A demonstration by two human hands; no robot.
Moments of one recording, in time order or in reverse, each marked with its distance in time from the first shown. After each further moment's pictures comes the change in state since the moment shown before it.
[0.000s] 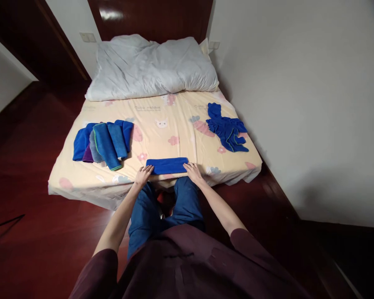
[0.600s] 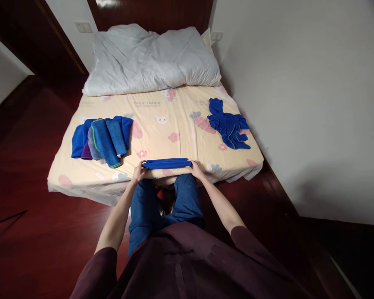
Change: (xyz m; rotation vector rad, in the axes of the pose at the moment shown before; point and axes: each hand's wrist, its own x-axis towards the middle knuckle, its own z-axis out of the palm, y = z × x) left_hand -0.003 -0.019 -0.004 -0.653 0.214 -0.355; right_hand 0.002 0.026 0.012 0.388 0.167 0.236
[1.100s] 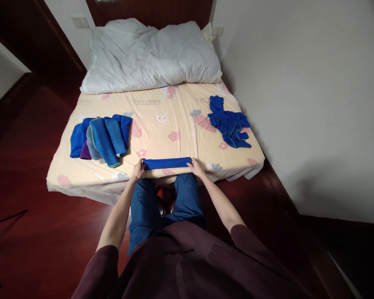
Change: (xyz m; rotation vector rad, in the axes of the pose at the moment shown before) left_hand 0.017 -0.010 0.003 0.110 0.017 -0.021; right_hand 0.010 0.011 0.008 0.032 -0.009 0.099
